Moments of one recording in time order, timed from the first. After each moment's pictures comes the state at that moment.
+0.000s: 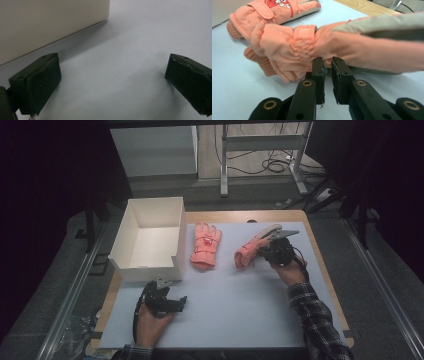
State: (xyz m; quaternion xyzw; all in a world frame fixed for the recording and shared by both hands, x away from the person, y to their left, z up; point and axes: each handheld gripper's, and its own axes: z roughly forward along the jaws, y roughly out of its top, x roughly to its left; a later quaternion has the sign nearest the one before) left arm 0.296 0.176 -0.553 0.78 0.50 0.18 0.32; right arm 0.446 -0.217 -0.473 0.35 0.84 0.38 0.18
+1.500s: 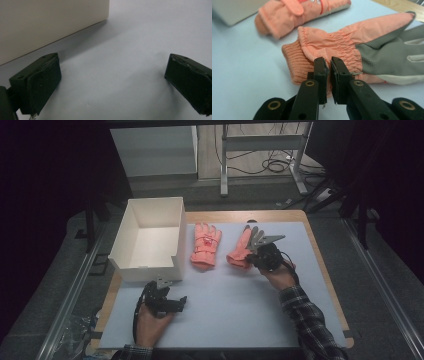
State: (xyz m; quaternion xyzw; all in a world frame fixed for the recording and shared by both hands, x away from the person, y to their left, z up) left arm 0.296 0.175 -0.552 0.78 0.50 0.18 0.32; right arm 0.428 -0.187 -0.481 0.32 0.86 0.37 0.14
